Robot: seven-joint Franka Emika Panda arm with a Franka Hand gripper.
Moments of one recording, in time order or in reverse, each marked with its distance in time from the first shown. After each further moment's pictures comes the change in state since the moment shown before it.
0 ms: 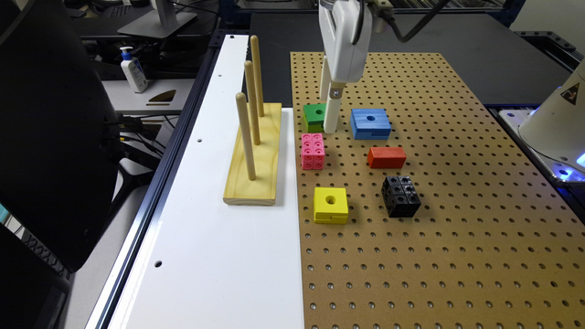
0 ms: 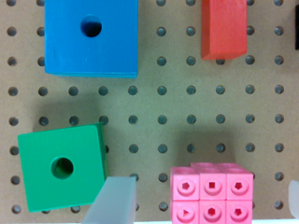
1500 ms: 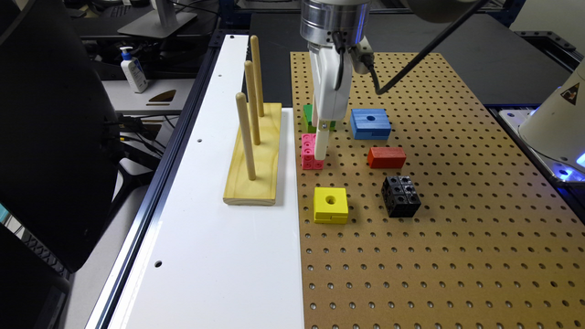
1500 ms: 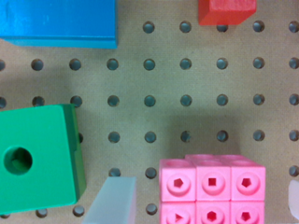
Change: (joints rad) arm 0.000 0.174 0.006 0.030 0.000 0.128 0.007
